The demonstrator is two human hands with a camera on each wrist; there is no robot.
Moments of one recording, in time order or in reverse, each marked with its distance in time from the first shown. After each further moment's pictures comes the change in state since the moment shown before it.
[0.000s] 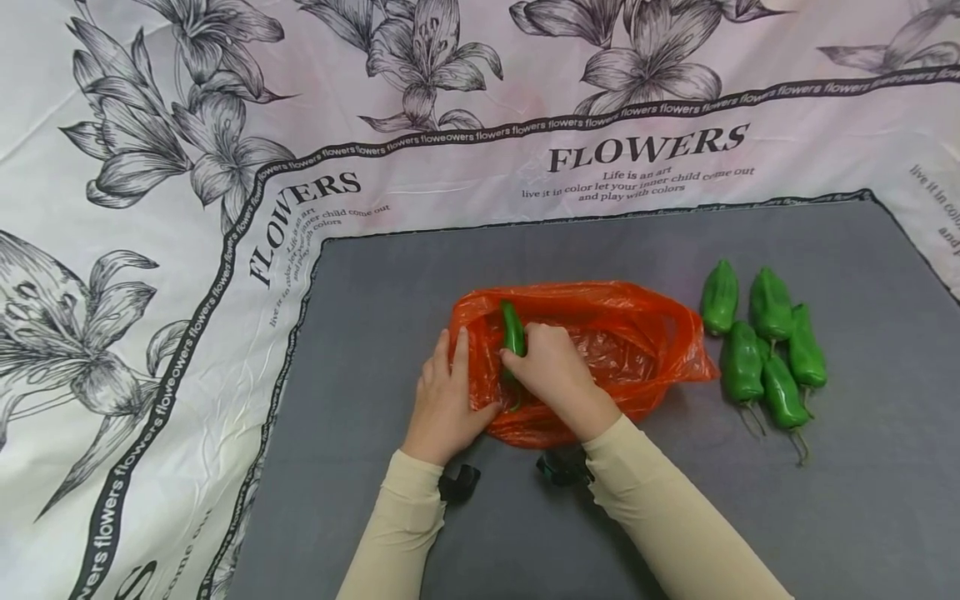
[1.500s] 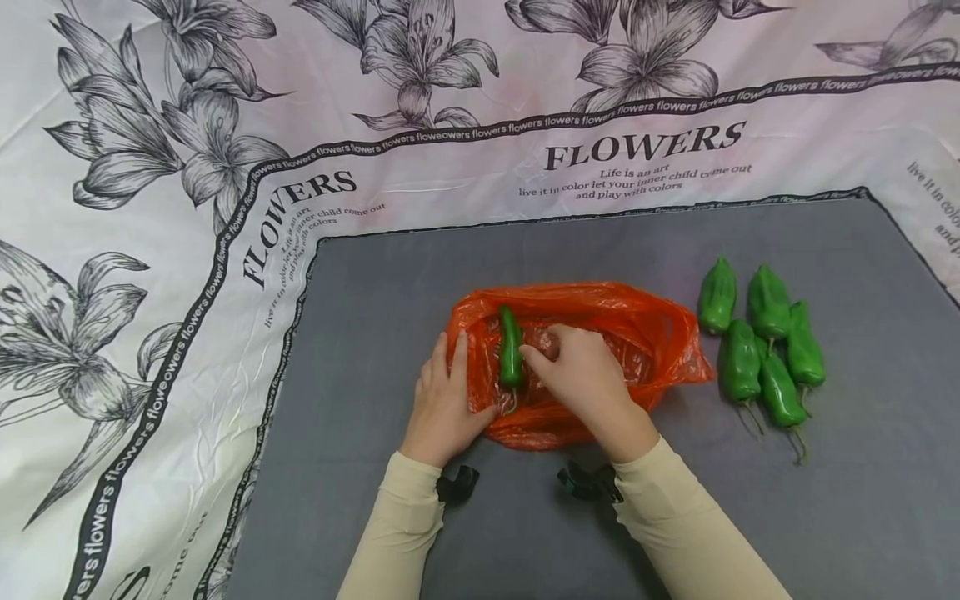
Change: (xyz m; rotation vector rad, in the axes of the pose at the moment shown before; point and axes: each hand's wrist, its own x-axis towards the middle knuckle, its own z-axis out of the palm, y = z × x) left_hand 0.000 0.000 0.003 -0.010 -0.070 -0.043; right_hand -0.030 0.013 -0.027 -0.090 0.140 -0.029
